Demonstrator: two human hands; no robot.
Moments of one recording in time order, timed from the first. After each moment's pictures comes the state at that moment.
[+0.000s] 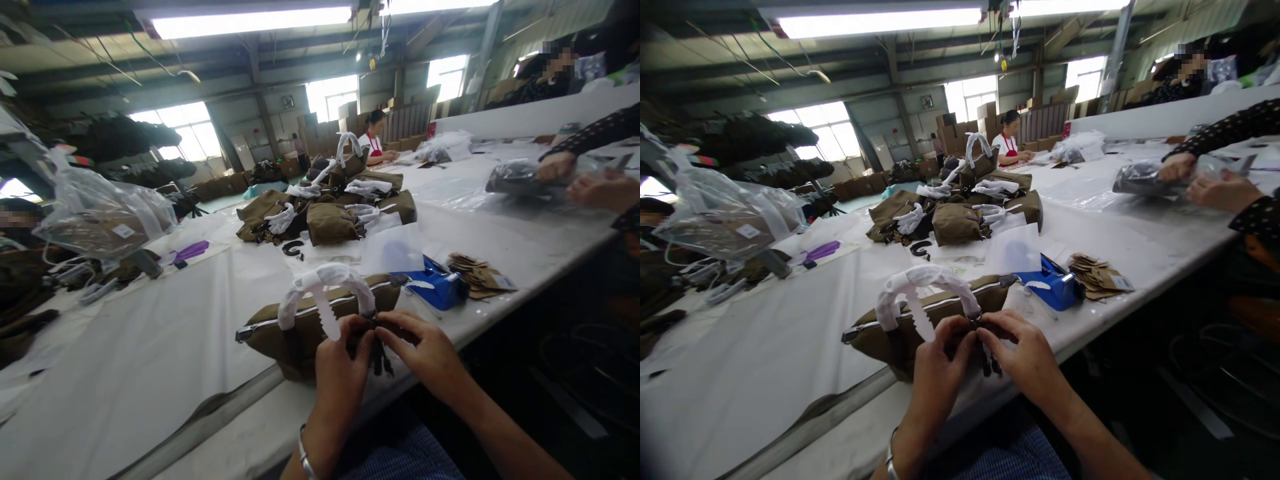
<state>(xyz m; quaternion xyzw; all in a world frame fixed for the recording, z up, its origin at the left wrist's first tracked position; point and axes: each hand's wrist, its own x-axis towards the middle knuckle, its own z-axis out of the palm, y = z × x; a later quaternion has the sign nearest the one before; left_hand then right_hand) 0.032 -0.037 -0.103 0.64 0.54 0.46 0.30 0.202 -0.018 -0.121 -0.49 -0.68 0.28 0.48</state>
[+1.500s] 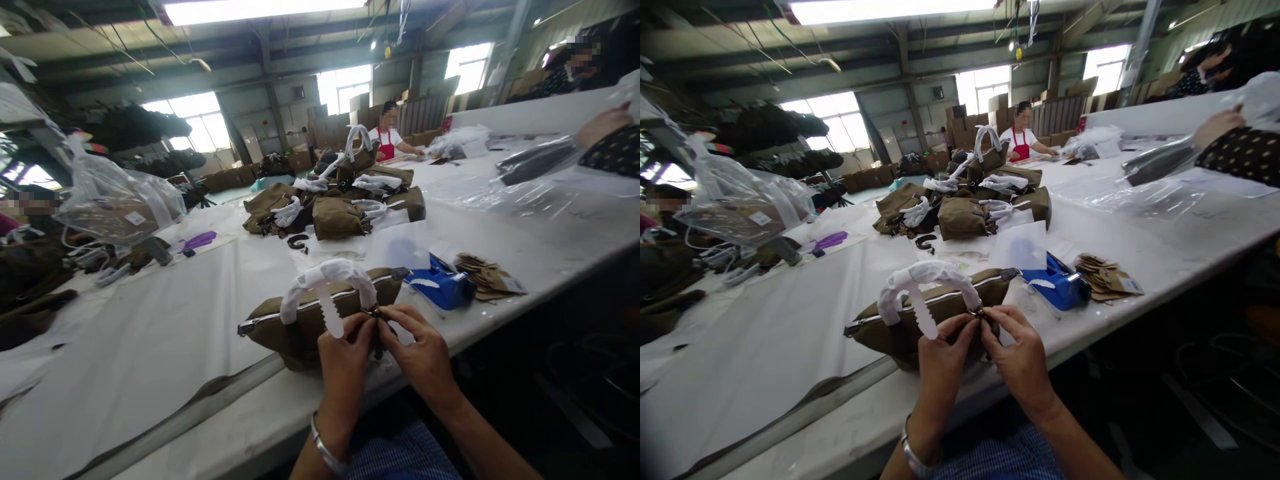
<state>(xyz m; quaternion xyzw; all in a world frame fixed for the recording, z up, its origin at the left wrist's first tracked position) 0.050 -0.033 -0.104 0.55 0.56 0.52 0.34 0.185 -0.022 -0.134 -0.49 -0.62 0.23 0.57</state>
